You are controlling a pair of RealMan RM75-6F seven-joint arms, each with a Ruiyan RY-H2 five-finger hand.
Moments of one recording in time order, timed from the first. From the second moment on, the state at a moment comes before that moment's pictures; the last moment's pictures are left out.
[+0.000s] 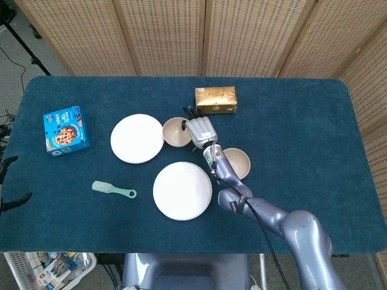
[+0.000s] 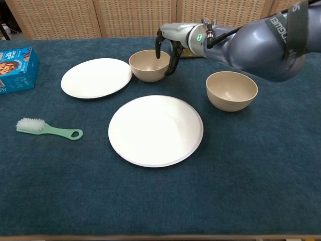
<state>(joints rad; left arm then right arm) -0.12 -1.15 -0.14 -1.53 1.36 1.47 -0.04 1.26 -1.90 0.36 -0.74 -0.77 0.62 -0.34</state>
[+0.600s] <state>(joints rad) -0.13 -1.15 -0.15 -1.52 1.34 1.45 -0.05 1.25 -1.98 0.35 -0.58 -0.95 0.59 -0.14</state>
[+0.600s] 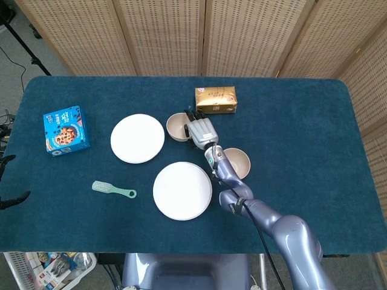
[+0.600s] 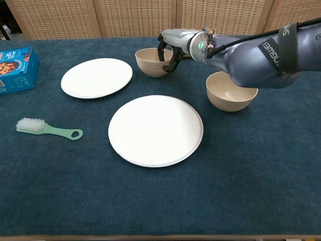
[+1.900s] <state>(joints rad) -0.12 -1.14 -0.12 -1.58 1.42 1.49 -0.06 0.71 -1.30 0.12 -1.56 -1.29 1.19 -0.29</state>
